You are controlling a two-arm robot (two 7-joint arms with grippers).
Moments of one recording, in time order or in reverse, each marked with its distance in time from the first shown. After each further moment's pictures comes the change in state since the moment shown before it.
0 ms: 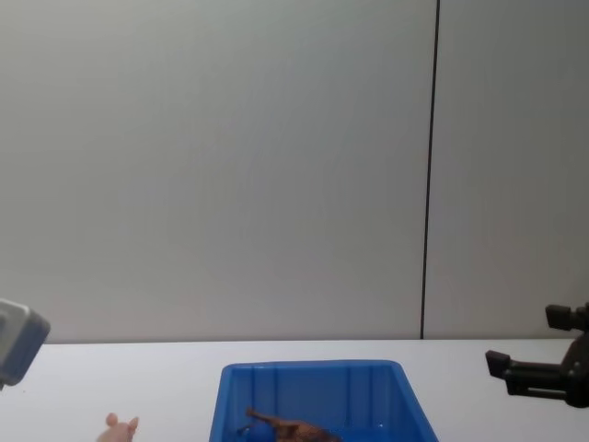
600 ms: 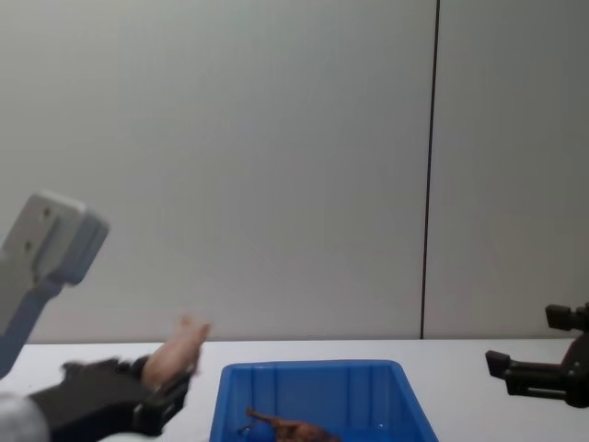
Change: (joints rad) left arm -0.064 -0.036 -0.001 -0.054 0.086 -0.055 -0.099; right arm 0.000 0.000 0.000 0.000 0.000 0.000 0.000
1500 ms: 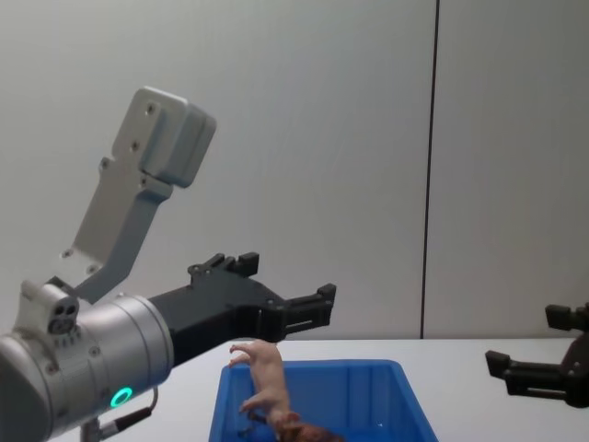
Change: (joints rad) left arm -0.129 -0.114 0.038 0.034 0.065 -0.108 -0.175; right arm 0.000 0.000 0.000 0.000 0.000 0.000 0.000
